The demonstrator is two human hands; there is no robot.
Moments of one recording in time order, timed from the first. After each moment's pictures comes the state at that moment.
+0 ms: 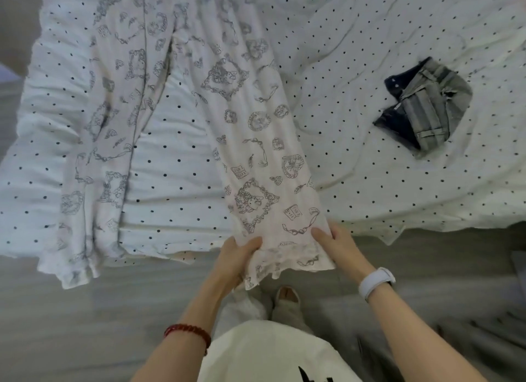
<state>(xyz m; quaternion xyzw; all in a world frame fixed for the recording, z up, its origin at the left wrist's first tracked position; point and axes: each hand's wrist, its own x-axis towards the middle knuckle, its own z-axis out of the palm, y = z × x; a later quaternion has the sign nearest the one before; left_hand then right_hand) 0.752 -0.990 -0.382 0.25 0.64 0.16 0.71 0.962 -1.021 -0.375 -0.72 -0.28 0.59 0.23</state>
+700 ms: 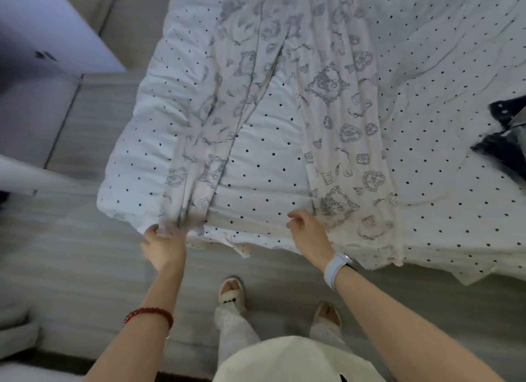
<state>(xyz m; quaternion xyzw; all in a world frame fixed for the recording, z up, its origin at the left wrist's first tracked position) 0.528 -0.980 -0.391 0.19 0.91 0.25 0.26 0.783 -0.968 -0.391 -0.69 -0.48 0.51 0.19</state>
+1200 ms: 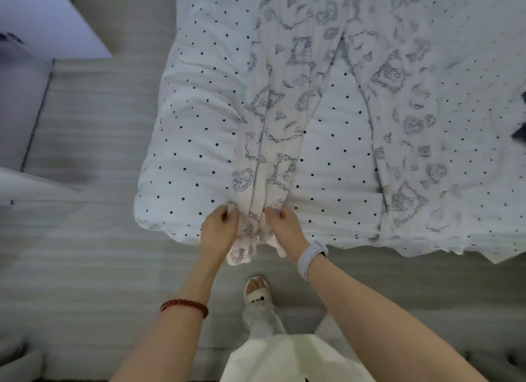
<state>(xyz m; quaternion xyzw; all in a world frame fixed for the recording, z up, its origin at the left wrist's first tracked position) 0.424 -0.927 -0.411 0.46 0.76 0.19 0.42 0.558 -0.931 -0.398 -0.70 -0.29 0.60 0.27</state>
